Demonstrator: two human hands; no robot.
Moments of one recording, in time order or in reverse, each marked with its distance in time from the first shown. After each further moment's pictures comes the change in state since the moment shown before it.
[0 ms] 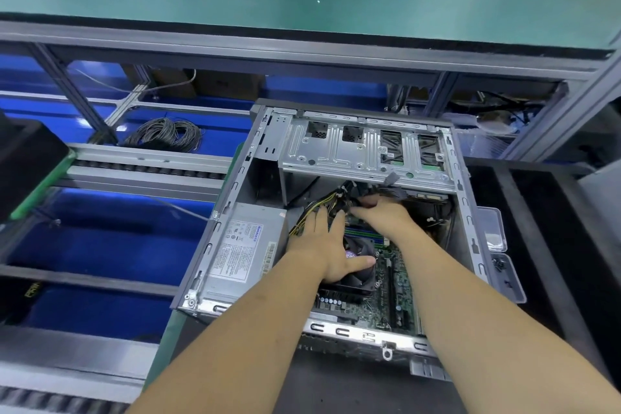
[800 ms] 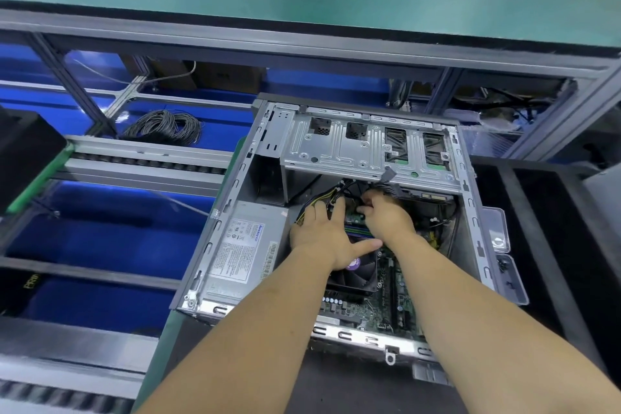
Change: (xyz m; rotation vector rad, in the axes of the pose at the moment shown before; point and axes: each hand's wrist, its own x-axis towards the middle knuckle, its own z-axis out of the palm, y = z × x) left_hand 0.010 0.007 -0.004 0.016 0.113 -0.107; right_hand 0.006 0.002 0.012 -0.274 0.119 -0.144
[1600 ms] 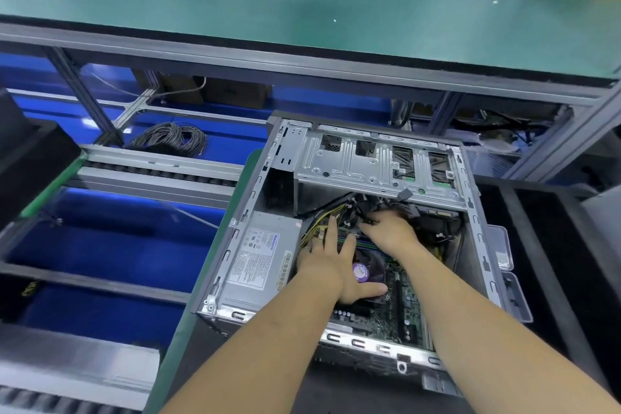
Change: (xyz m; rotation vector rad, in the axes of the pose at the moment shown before) left_hand -0.023 -0.005 0.001 0.132 -0.198 0.085; right_hand -0.012 -0.012 -0.008 0.129 -0.067 0.074
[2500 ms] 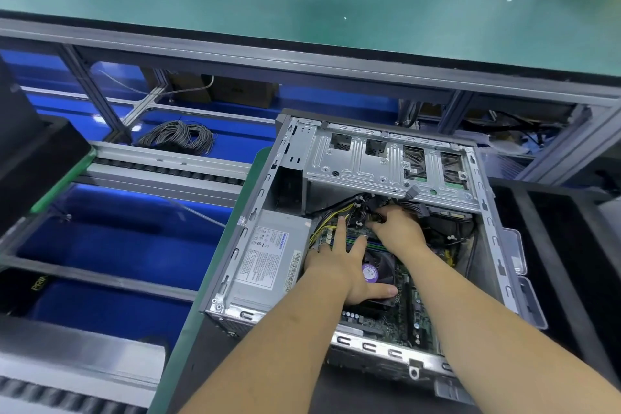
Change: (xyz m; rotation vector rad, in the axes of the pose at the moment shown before) left_hand 0.008 -0.005 0.007 -0.041 0.008 0.031; right_hand 0.016 0.004 0.009 -0.039 0.102 -0.024
